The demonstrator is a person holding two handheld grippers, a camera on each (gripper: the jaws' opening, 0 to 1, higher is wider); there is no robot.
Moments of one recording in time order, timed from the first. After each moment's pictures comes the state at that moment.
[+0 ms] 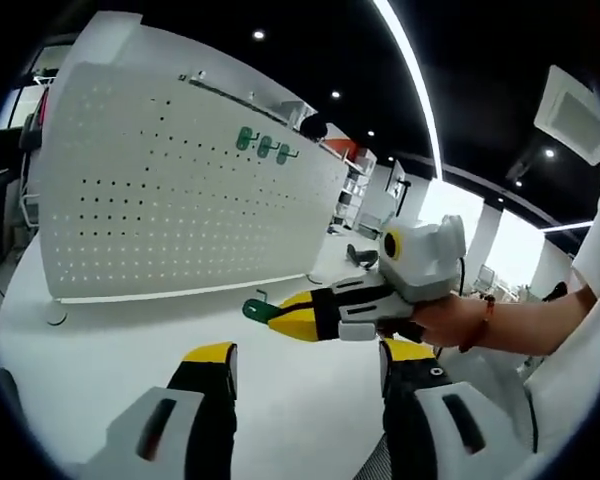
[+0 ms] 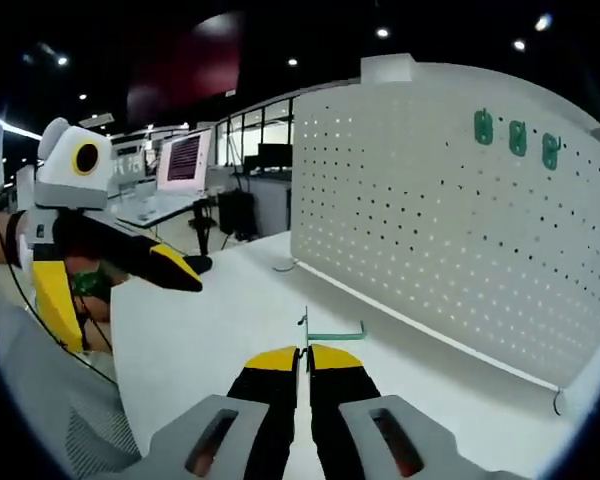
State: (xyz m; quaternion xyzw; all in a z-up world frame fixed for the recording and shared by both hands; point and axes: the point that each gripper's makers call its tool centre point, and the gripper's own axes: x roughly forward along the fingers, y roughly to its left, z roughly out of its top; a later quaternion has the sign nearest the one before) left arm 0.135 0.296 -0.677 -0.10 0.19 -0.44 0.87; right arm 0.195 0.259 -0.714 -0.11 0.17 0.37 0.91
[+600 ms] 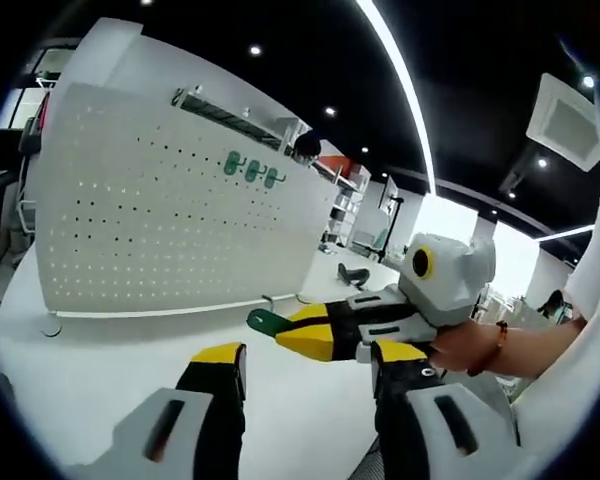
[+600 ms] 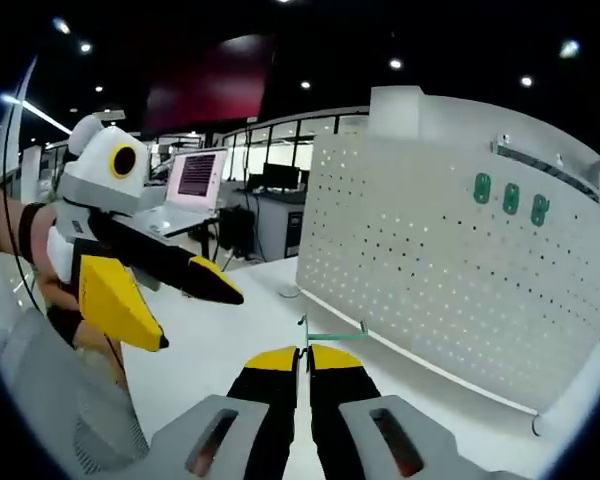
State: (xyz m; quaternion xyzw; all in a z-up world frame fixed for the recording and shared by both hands) left arm 0.128 0.289 -0.647 -0.14 0.15 -0.45 0.87; right arm 0.163 0.268 -0.674 -0.14 0.11 0.37 0.91
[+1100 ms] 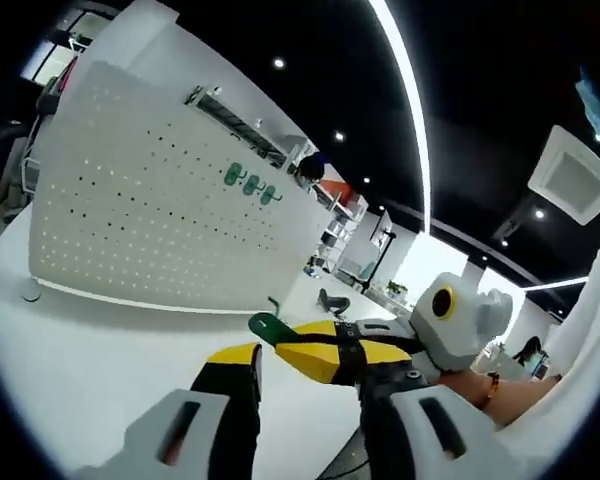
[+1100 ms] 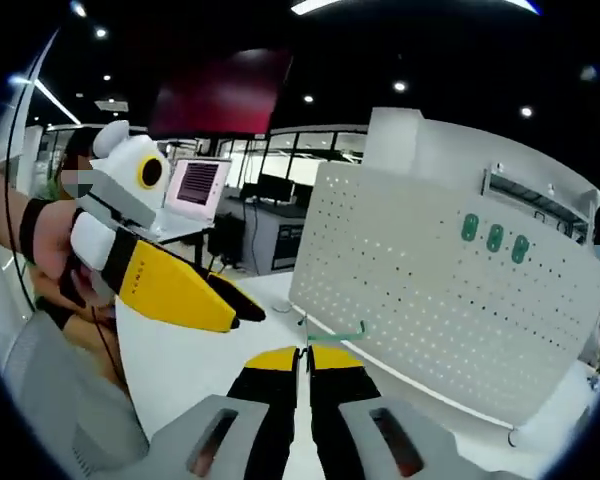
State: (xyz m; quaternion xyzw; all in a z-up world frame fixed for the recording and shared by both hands) left arm 0.119 0.281 -0.627 -0.23 0.15 -0.45 0.85; right arm 0.141 0.267 -0.646 -0.16 0.07 0.34 0.92
